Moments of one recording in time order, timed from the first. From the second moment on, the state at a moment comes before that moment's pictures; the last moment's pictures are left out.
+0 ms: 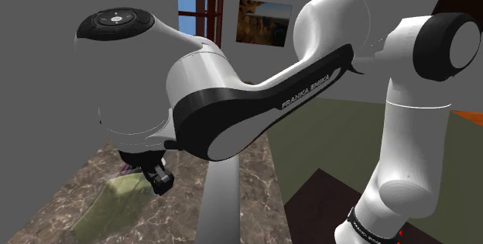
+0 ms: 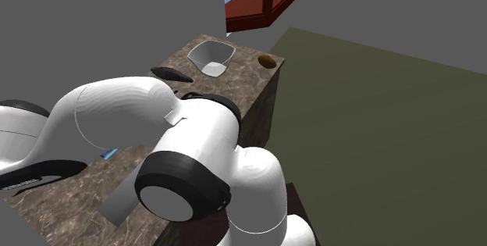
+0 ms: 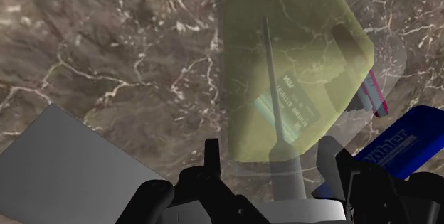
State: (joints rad) arm 0.09 0.30 1.00 -1.76 -0.60 1.90 2.74
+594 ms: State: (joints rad) arm 0.04 0.29 1.03 -1.78 -0.56 1.92 2.73
